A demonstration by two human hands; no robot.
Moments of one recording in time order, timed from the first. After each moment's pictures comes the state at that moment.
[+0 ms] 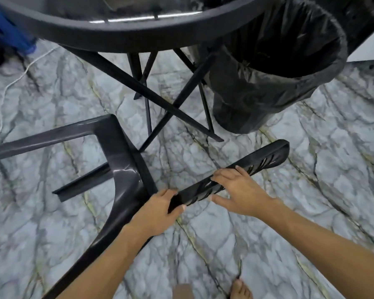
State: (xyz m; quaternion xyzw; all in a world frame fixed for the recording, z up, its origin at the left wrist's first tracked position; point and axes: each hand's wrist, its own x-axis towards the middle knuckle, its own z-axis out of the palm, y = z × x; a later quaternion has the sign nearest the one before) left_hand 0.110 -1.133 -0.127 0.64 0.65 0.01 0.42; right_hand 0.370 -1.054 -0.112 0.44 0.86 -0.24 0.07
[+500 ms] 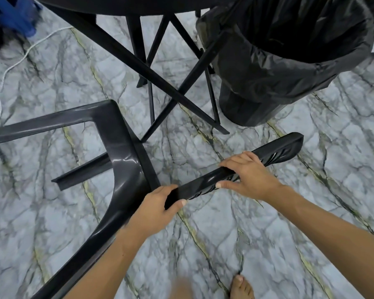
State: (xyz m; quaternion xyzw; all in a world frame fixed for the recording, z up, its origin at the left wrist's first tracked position) left_hand 0.104 -1.154 -0.155 0.59 0.68 0.09 0.42; right_hand 0.381 -1.028 -0.143 0.43 0.87 -0.24 0.02
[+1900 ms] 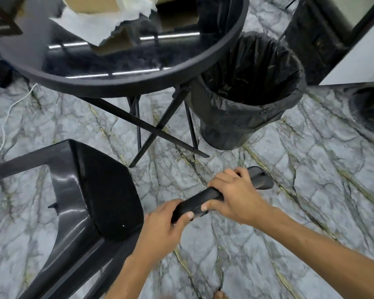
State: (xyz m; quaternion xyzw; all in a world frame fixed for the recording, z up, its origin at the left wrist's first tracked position) left_hand 0.200 -1.148 -0.064 0.63 0.66 0.19 0.36; right_hand 0.419 -1.042 -0.029 0.43 0.88 -0.17 -0.04
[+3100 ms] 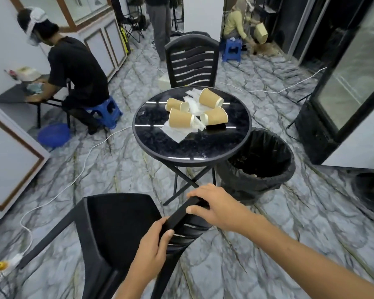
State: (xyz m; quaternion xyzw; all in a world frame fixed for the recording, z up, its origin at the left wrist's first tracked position) left_hand 0.157 -1.251 0.197 0.55 0.67 0.40 0.28; right_hand 0.341 -1.097 0.312 0.30 0.90 -0.31 -0.09
